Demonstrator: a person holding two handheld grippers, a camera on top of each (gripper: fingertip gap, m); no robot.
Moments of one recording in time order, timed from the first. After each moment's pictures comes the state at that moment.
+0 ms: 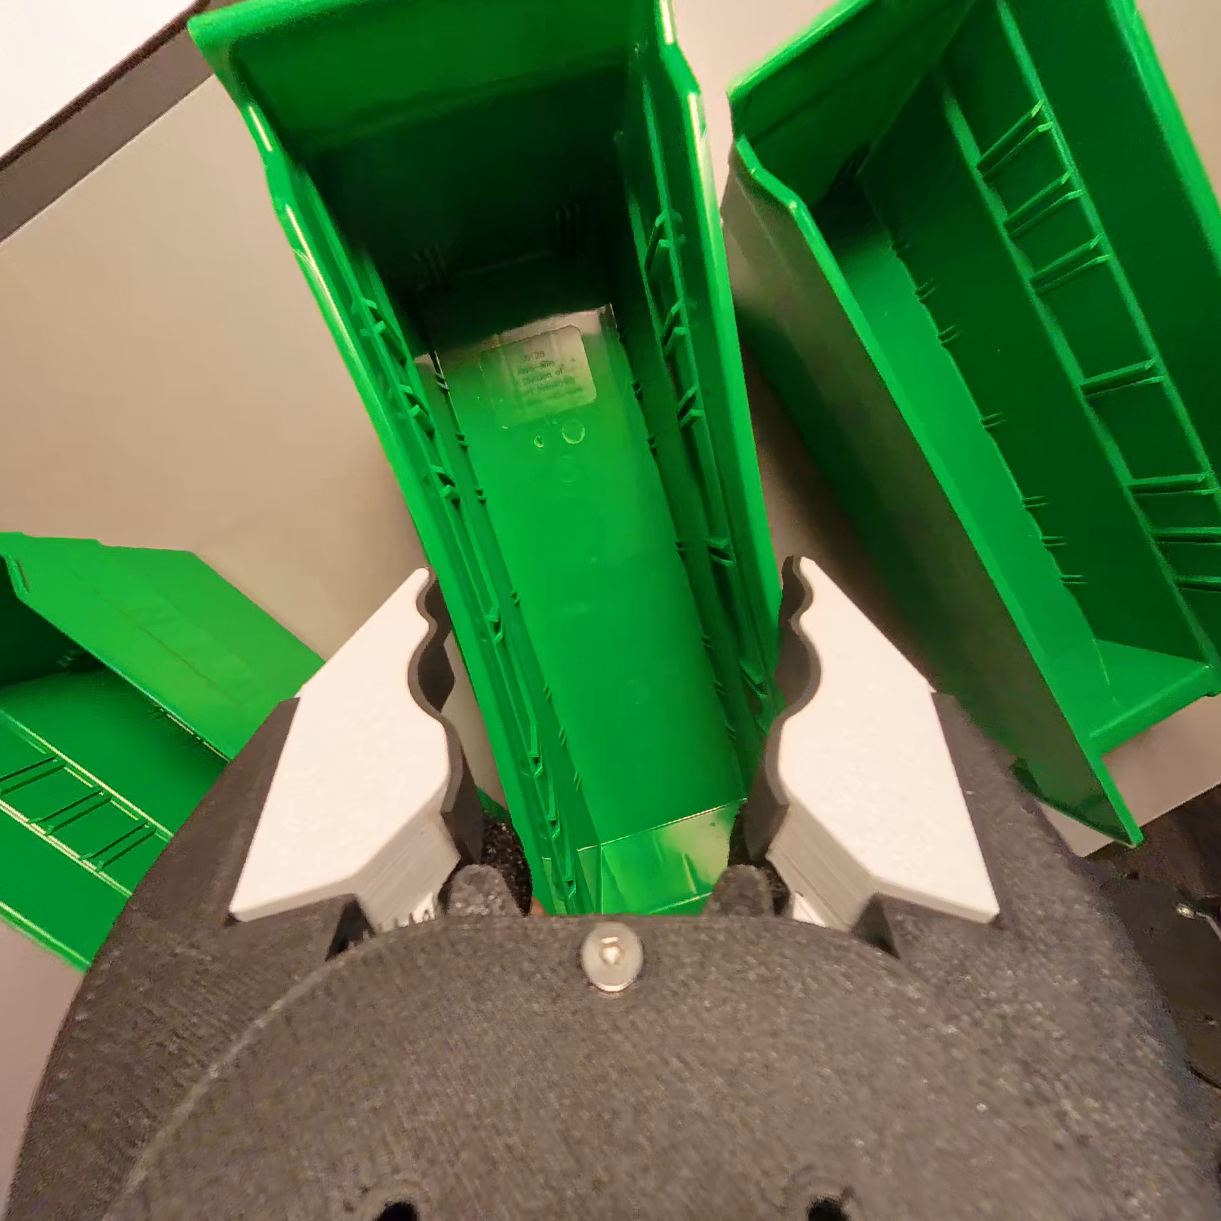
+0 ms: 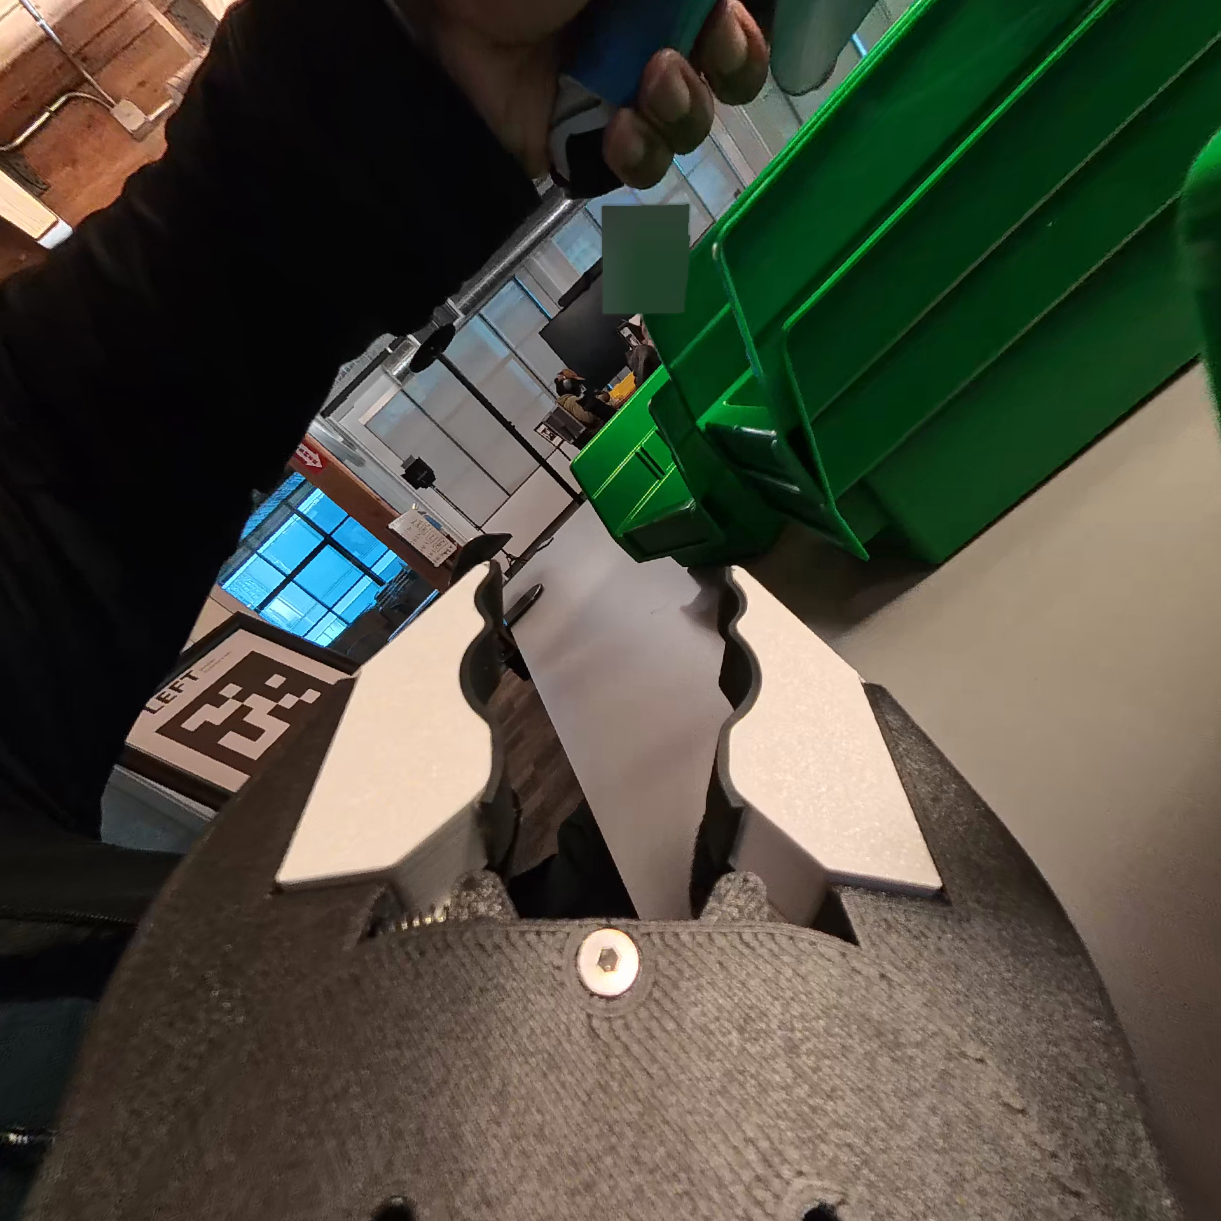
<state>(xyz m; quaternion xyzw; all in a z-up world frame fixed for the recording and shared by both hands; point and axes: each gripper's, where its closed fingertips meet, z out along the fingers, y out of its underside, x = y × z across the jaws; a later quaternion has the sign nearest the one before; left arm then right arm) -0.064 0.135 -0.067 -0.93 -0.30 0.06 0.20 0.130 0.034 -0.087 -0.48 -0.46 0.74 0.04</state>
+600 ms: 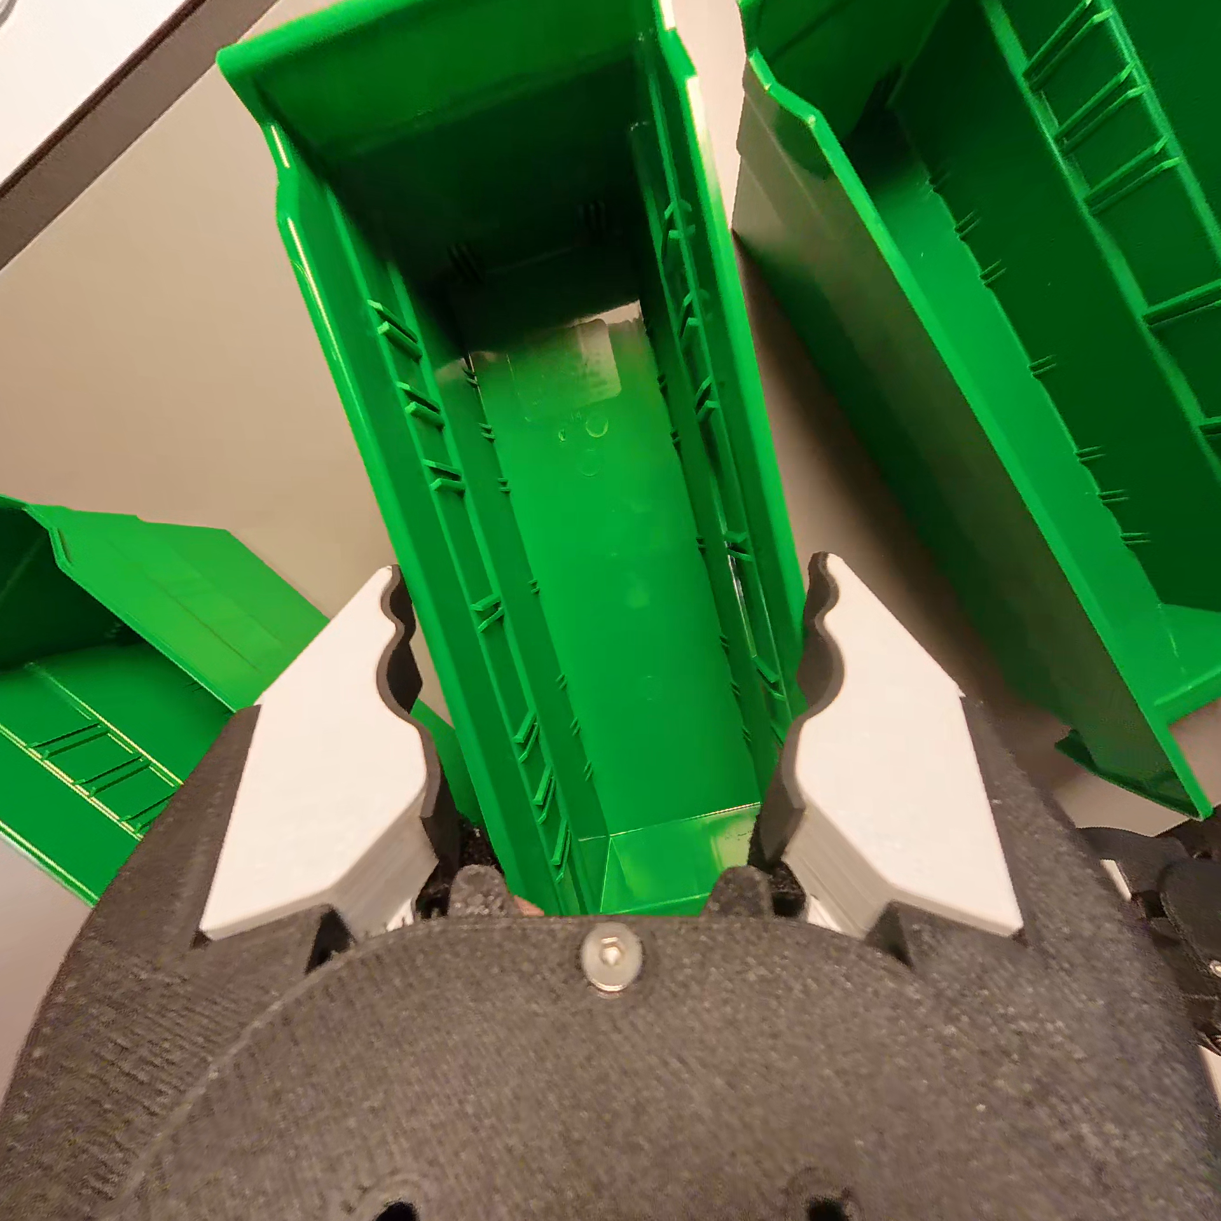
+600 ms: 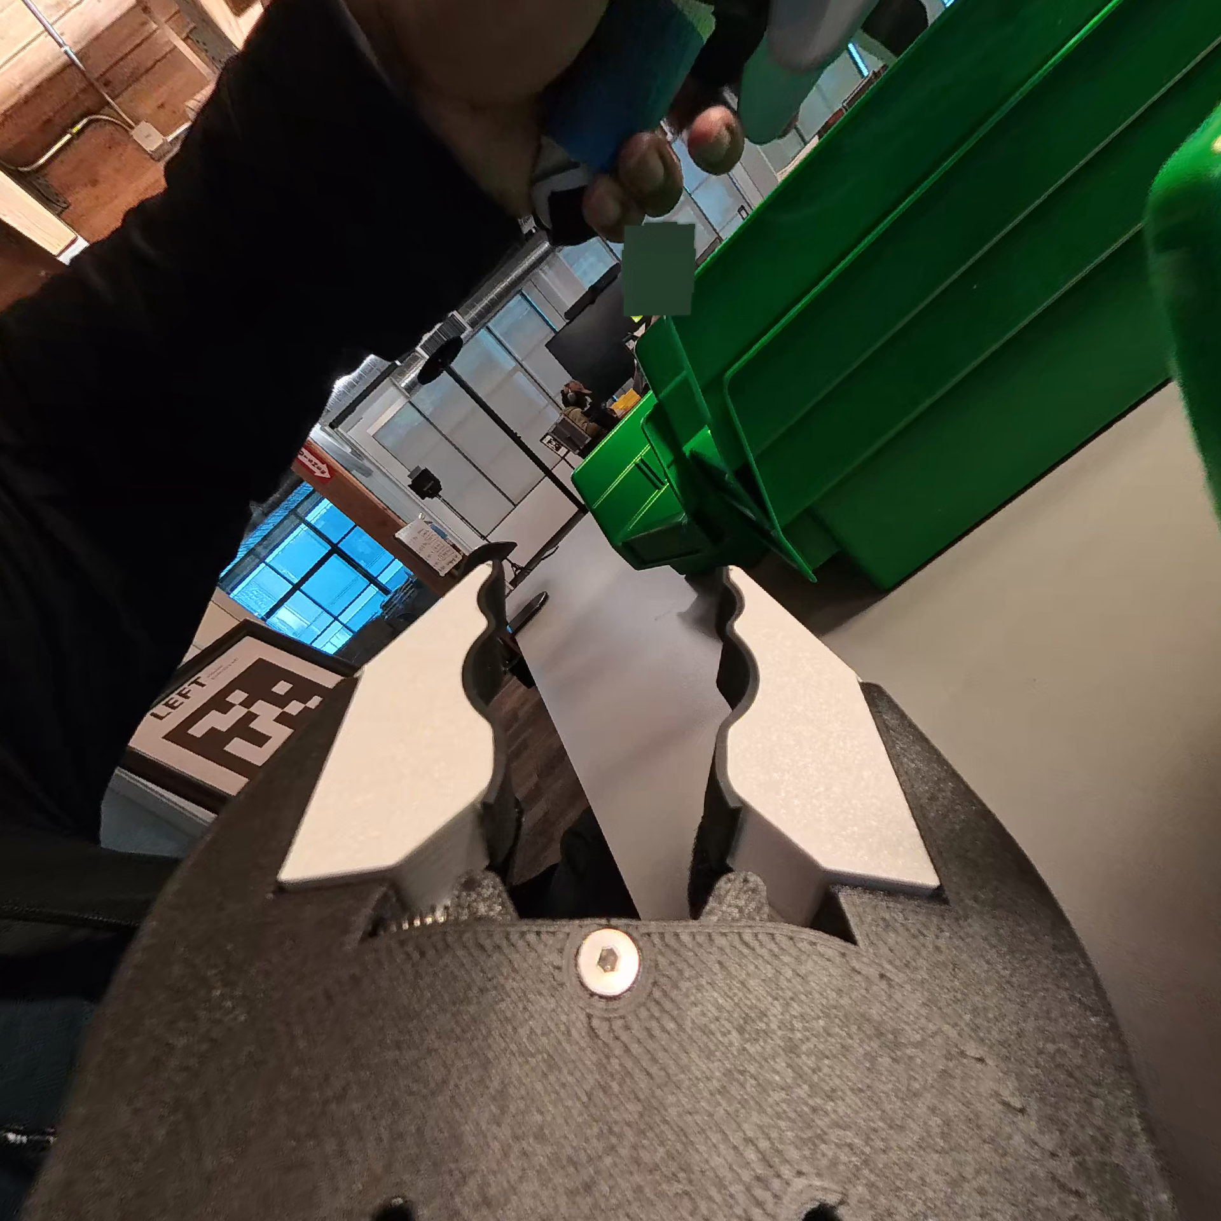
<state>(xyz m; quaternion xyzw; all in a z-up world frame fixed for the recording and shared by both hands) -0.058 0.121 -0.070 -0.94 -0.29 0.08 0.18 0.132 0.036 -0.085 -0.48 -0.45 0.75 0.04</state>
